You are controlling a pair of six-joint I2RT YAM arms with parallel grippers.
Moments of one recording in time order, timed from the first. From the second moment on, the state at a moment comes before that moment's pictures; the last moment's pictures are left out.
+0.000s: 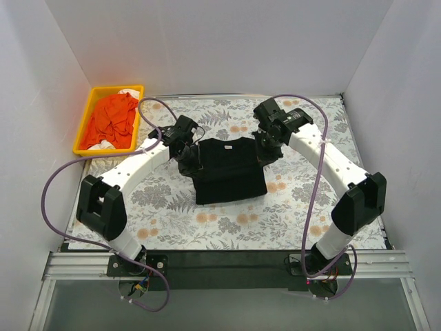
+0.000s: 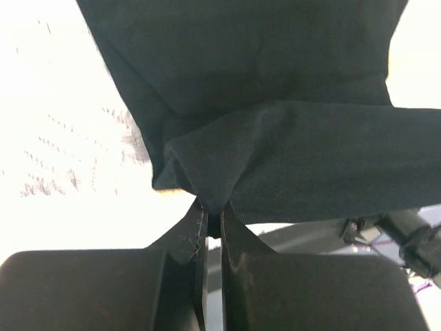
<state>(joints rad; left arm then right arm) -0.53 1.59 1.33 -0.93 0.18 -0.61 0.59 1.62 1.59 -1.18 -0.04 0.42</state>
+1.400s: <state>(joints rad) -0.40 2.01 1.50 -0.55 0.01 -0.64 0.40 2.14 1.85 -0.88 -0.03 0.23</state>
